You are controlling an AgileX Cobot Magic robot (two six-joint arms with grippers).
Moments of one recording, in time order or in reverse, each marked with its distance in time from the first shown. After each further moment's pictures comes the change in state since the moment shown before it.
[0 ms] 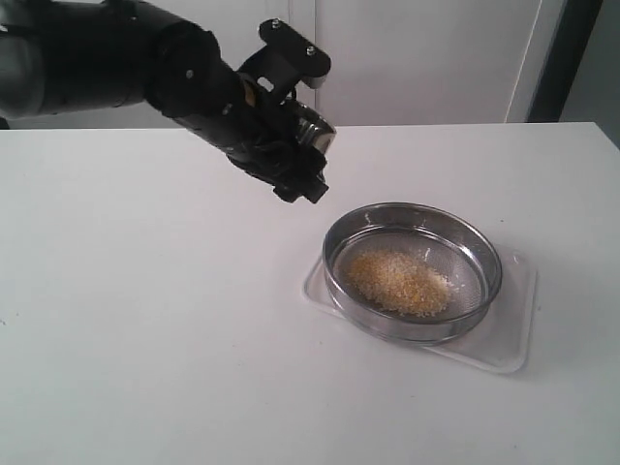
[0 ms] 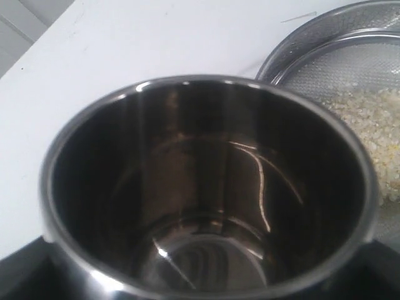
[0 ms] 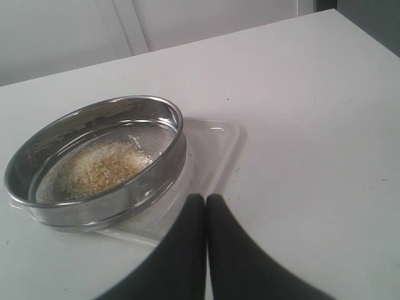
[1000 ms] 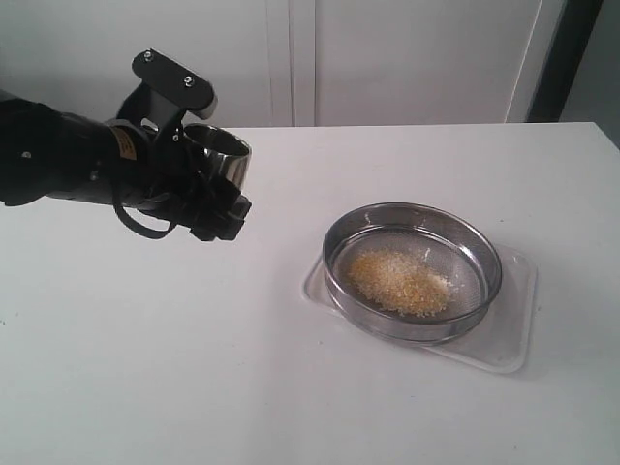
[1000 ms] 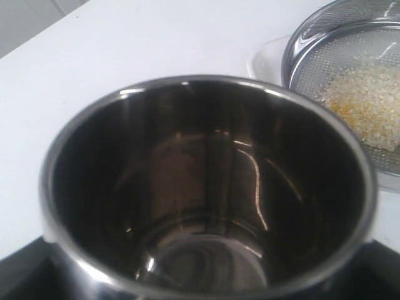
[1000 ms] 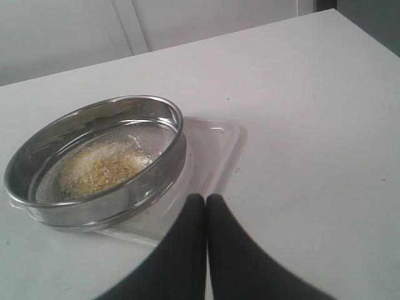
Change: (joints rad) left arm 0.106 -0.305 0.501 -0.077 -0.310 -0.017; right arm 0.000 0.000 0.000 0.000 0.000 0.000
